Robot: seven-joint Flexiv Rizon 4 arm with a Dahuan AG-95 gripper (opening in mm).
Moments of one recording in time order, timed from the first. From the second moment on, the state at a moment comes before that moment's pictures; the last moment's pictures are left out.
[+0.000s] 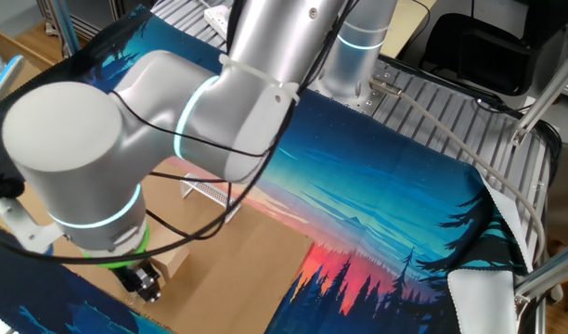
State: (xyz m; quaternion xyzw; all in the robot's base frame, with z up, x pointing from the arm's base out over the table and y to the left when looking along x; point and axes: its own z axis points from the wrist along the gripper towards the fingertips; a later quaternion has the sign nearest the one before) arm 0.752 -0.077 0.046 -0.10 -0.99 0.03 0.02
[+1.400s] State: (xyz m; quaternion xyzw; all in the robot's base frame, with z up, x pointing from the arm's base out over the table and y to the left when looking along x) arm 0.762 -0.084 0.075 -0.13 -0.99 0.03 0.00
